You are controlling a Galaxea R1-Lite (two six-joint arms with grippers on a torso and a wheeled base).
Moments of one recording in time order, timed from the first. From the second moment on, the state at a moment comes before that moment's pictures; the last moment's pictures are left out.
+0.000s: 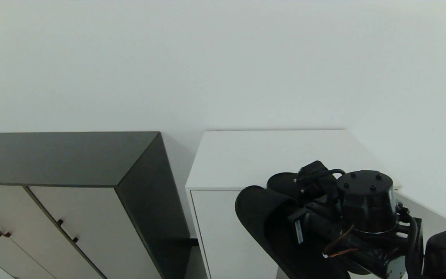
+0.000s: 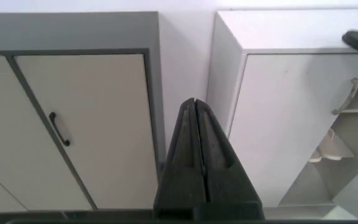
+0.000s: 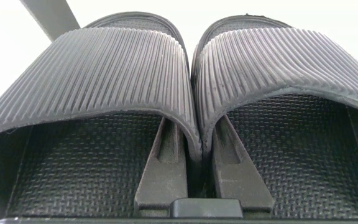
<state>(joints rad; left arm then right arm) 0.00 0.00 0.00 0.00 0.00 0.00 0.83 1.73 -0.64 -0.75 -0.29 0.07</state>
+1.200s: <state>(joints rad) 0.00 0.00 0.00 0.00 0.00 0.00 0.85 1.69 -0.59 -0.76 -0.21 0.07</state>
